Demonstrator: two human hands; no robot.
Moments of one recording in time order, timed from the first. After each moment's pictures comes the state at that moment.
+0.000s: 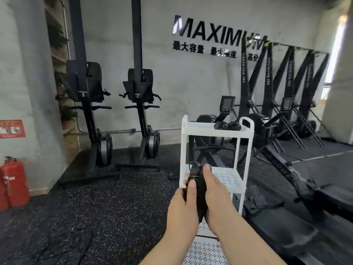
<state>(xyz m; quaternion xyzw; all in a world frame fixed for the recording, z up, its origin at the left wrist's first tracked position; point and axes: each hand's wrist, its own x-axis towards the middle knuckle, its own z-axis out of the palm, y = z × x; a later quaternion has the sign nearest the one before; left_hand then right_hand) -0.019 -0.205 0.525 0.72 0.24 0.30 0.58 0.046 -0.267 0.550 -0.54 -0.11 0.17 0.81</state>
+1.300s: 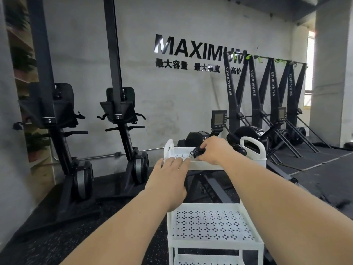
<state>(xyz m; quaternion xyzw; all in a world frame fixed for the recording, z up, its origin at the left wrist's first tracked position) 0.219 -0.060 0.632 0.96 0.05 0.21 -0.17 0.376 -0.190 0.694 -0.94 -0.24 -0.13 0.19</state>
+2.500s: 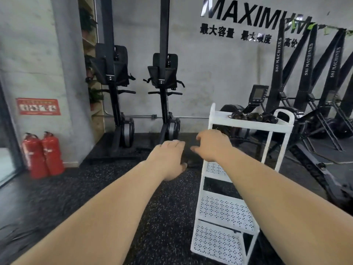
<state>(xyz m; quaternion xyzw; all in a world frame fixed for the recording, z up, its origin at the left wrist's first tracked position) -0.012 -0.048 0.599 0.98 0.16 0.13 -0.02 0.102 -0.170 0.643 -0.92 -0.38 -0.12 0.05</state>
